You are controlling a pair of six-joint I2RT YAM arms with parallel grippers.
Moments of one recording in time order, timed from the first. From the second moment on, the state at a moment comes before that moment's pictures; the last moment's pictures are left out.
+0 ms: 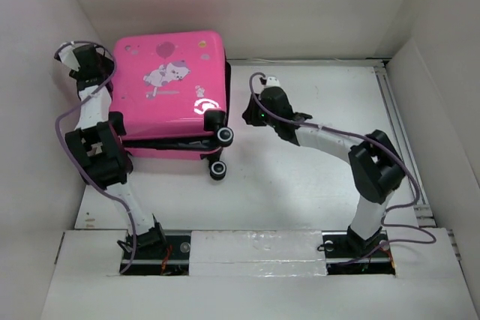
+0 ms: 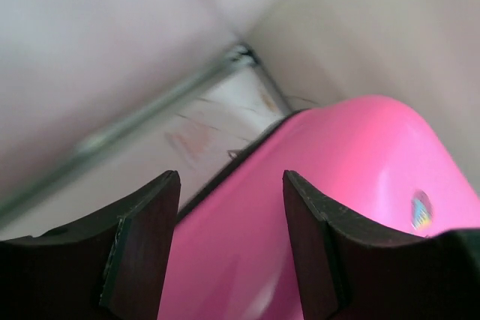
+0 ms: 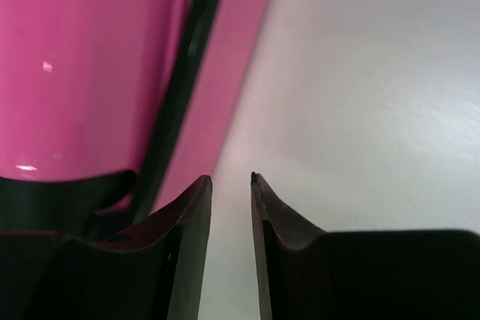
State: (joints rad) left arm 0.34 1.95 1.68 -0.17 -0.20 -0.68; right arm 0.66 1.85 1.31 0.08 0.08 0.53
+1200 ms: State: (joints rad) left arm -0.02 1.35 0.70 0.05 -0.19 -0.98; right arm 0.23 1.80 1.20 0.03 0.10 0.57
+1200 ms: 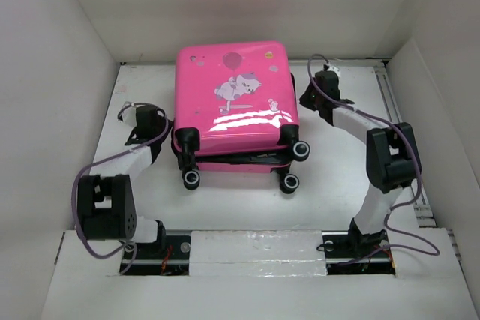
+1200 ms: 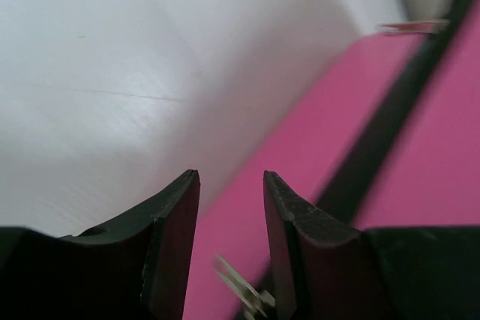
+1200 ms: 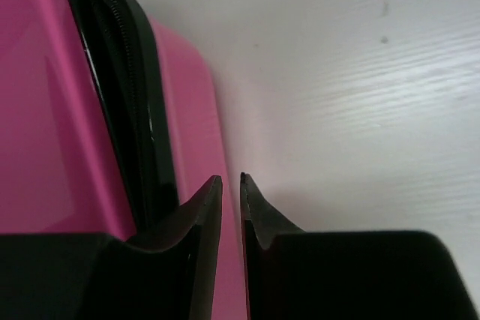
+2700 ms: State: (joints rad) left arm -0.96 0.56 0.45 -0.23 -0.79 -0.95; right arm 0.15 1.66 1.65 -0.10 -0.34 0.50
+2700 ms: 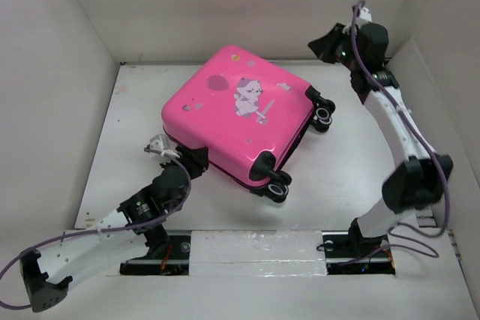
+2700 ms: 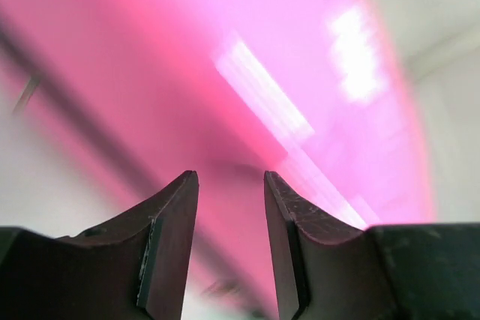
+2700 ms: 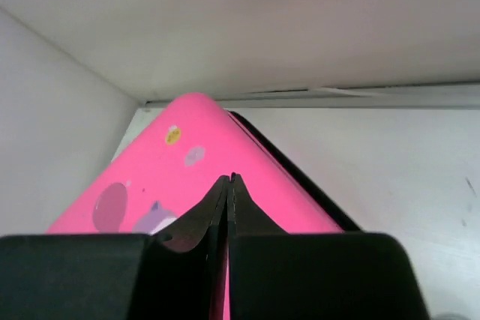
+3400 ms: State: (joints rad) left arm -0.05 1.60 1.36 0.06 -0.21 -0.81; right arm 0.40 0.93 0.58 0.02 0.17 0.63
